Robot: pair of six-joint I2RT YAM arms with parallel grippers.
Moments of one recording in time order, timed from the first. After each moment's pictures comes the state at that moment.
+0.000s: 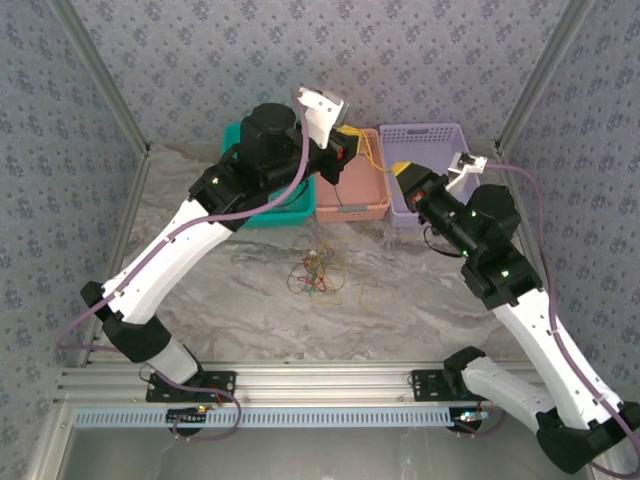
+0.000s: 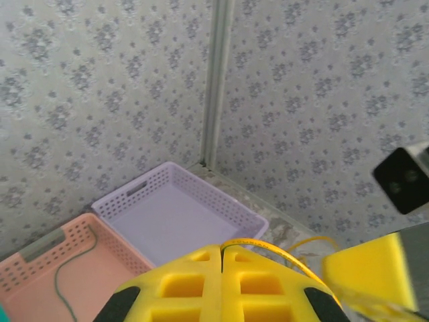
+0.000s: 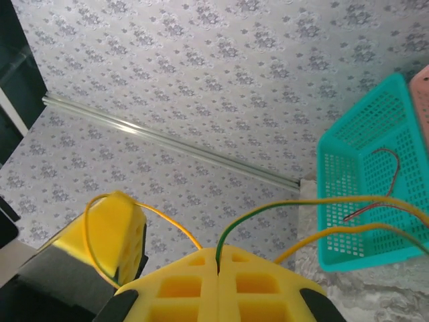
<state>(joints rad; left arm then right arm) -0.87 1.58 1.95 -0.51 0.02 -0.12 0.45 0.89 1.10 -0.17 -0.16 1.20</state>
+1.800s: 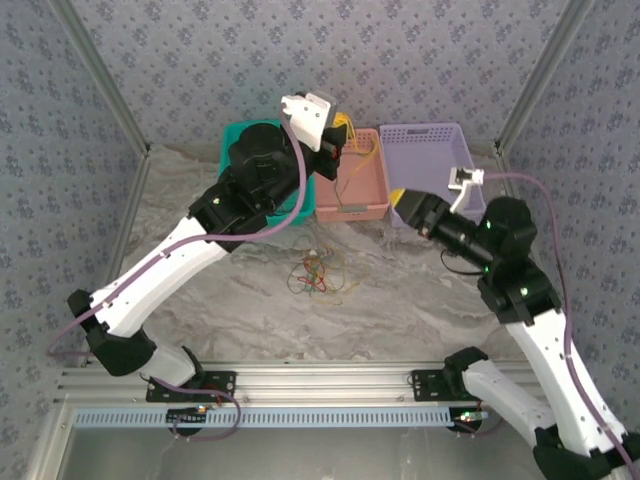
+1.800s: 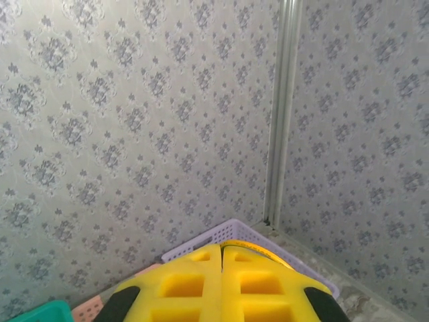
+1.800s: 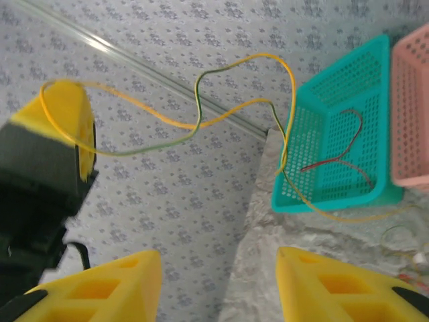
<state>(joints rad) -0.92 1.48 1.78 -0.22 -0.24 -0.02 0.39 0.76 1.03 -0.35 -0.40 0.85</state>
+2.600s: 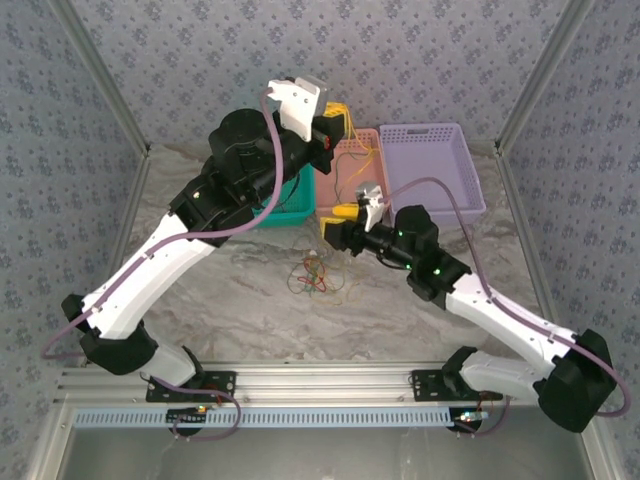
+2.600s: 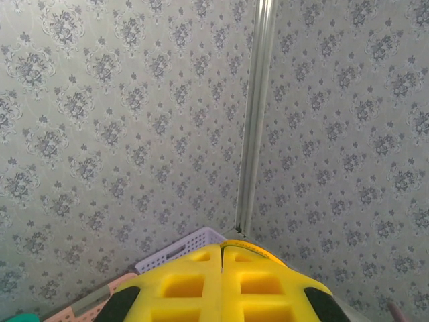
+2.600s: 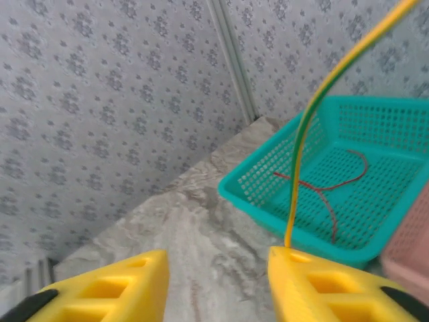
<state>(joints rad) -0.92 1.49 1.92 -0.35 -0.16 -0.07 0.71 1.12 0.83 0.20 -0.23 0.30</state>
